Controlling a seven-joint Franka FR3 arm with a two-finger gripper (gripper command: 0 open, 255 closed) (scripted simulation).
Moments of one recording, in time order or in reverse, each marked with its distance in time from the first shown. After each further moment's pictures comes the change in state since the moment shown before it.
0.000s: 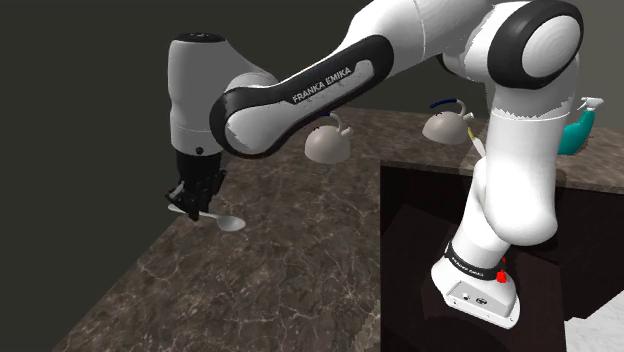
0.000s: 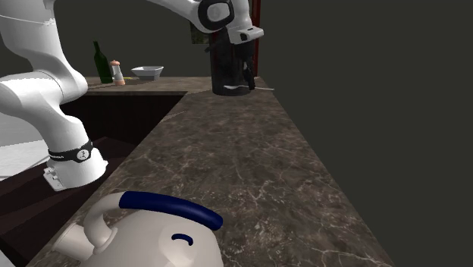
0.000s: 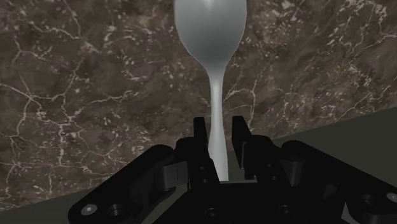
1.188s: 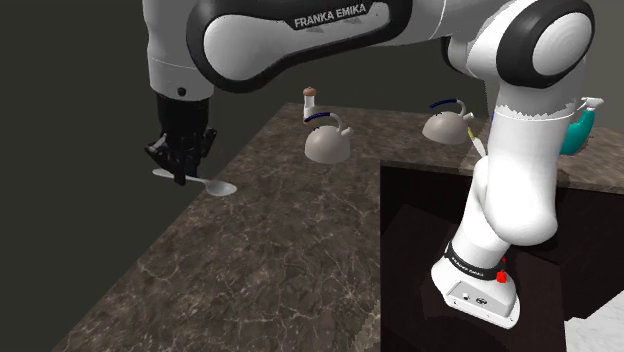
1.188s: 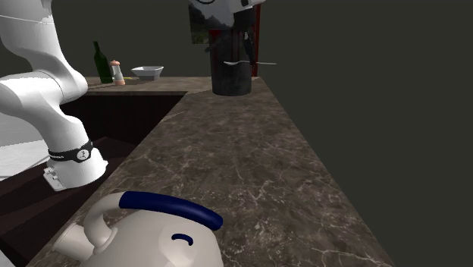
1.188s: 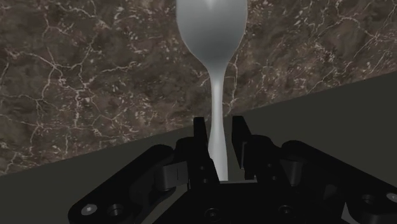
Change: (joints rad) arm 0.002 -0.027 0.008 0.209 0.020 -0.234 -0.016
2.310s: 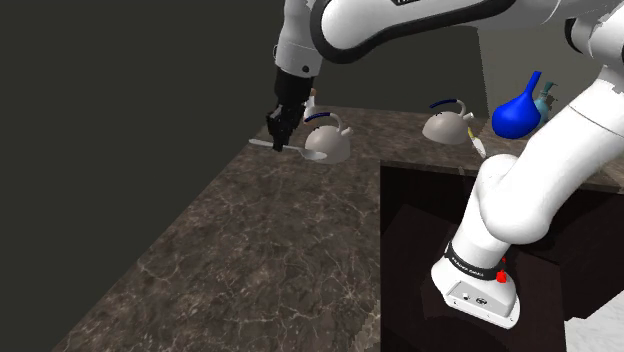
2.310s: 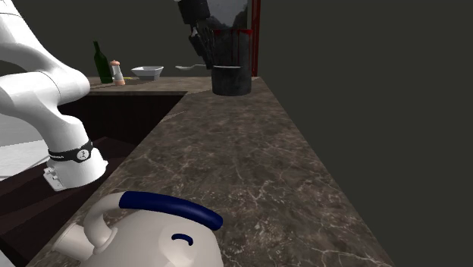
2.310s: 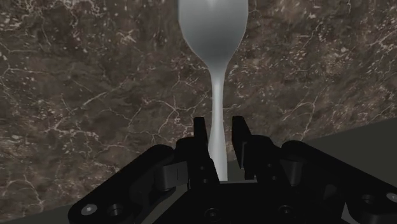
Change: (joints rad) arm -0.143 -0.537 -0.188 -0.572 0.252 0.040 -0.402
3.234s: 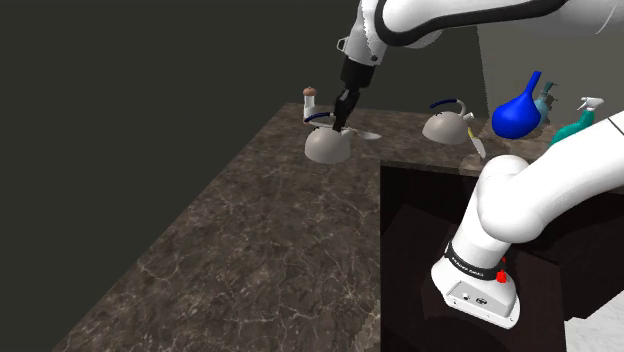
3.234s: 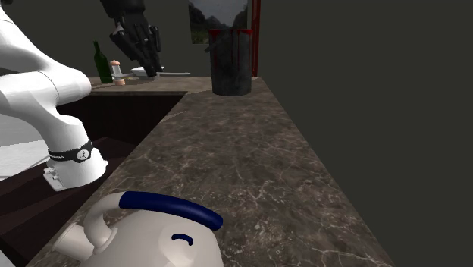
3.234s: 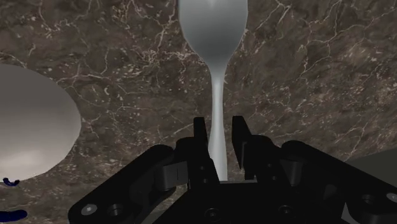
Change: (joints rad) arm -0.087 -0.288 -0.252 -0.231 -0.029 -0.101 -0.309
